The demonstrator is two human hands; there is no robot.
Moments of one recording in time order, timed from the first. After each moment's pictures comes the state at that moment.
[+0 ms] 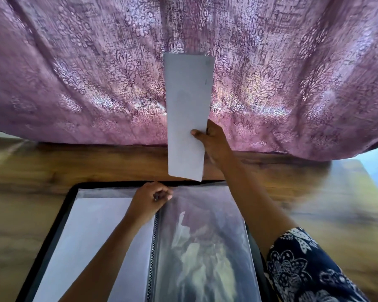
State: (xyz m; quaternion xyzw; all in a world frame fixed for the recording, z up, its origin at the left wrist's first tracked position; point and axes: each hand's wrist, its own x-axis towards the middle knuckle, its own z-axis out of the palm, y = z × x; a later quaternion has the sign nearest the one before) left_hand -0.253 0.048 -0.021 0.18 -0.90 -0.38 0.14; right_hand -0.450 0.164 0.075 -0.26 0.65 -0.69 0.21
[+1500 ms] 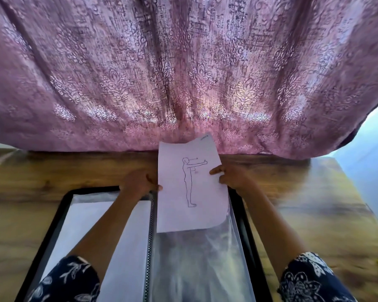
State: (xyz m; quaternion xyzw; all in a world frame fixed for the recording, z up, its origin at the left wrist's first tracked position) left_hand -0.301 -0.002 -0.002 0.31 -0.91 -0.26 -0.07; right_hand -0.458 0.261 0.016 -0.14 0.82 -0.45 0.33
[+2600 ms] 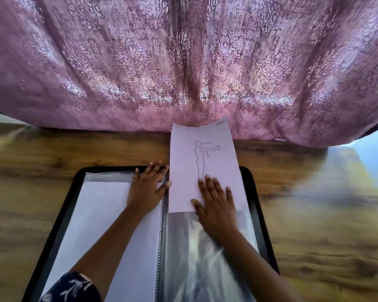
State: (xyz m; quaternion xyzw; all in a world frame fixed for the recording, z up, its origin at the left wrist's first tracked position) left_hand -0.239 0.030 -0.054 0.18 -0.97 -0.15 0.10; right_hand -0.308 0.252 -0.057 -0.34 0.93 -0.12 0.02
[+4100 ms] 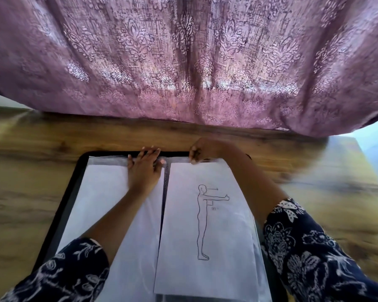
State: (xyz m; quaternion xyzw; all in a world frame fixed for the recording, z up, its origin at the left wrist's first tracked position) left_hand -0.236 0.031 -0.042 0.30 -0.93 -0.18 0.13; right_hand -0.430 0.169 0.023 -0.48 0.77 -0.17 0.38
